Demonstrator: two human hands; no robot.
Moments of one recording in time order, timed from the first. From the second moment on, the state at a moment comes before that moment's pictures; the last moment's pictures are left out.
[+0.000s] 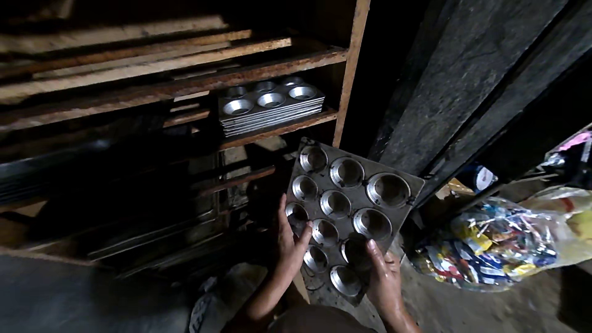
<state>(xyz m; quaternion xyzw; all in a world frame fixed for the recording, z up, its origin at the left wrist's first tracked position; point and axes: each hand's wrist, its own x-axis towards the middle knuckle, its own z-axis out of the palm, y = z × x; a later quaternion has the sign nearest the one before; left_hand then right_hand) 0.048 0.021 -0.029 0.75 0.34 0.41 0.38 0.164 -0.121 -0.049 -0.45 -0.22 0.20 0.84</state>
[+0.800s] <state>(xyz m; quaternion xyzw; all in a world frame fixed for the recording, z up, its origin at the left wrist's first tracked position) 0.046 0.026 -0.022 0.74 0.34 0.39 0.43 0.168 -0.119 -0.047 -0.46 -0.18 0.22 0.84</state>
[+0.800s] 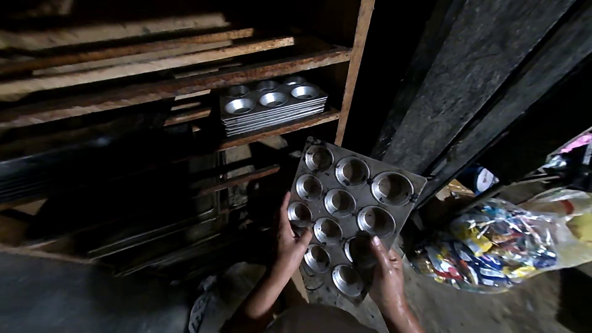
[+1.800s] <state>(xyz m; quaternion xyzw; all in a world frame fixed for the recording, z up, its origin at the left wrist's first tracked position) 0.040 0.022 -0.019 0.85 0.30 0.38 0.21 0.183 -0.112 -0.029 -0.44 -0.06 0.26 0.86</state>
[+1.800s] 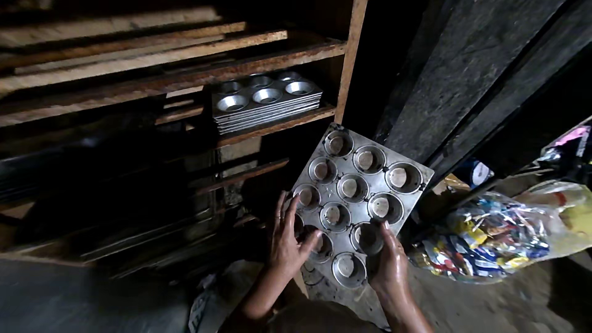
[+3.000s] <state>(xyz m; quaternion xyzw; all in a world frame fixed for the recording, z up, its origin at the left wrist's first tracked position) 0.036 0.022 -0.021 0.87 0.30 0.35 0.18 0.182 -0.110 -0.030 -0.44 0.00 0.29 0.85</state>
